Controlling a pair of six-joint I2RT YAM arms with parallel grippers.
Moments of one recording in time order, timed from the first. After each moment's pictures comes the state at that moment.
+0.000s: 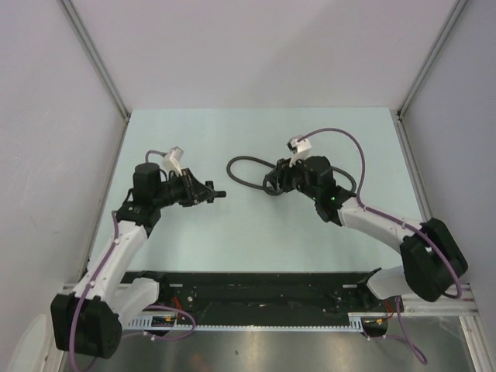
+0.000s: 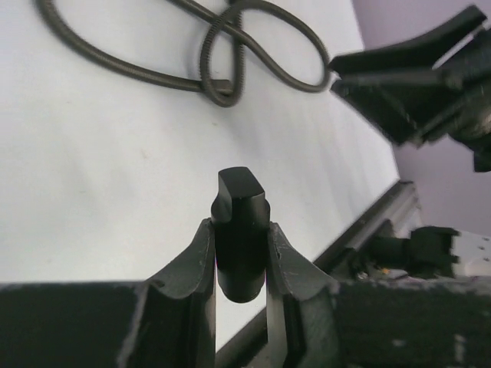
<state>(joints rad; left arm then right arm) -0.15 1.00 0.70 -0.21 0.68 -0.52 0.67 1.34 0.77 0.34 -0.13 0.24</state>
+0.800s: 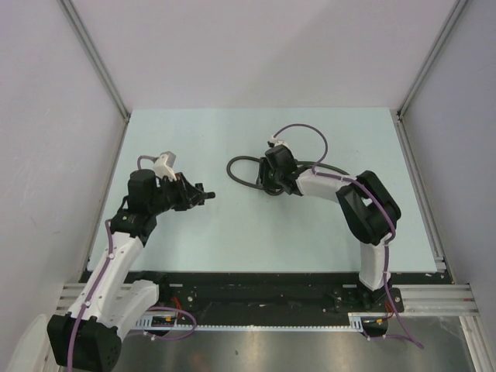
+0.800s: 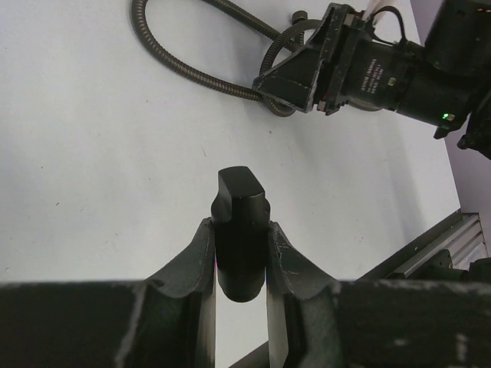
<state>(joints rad) -0.15 0.84 0.68 -0.35 0.45 -0.44 0.63 1.94 1.23 -0.03 0.06 0.57</state>
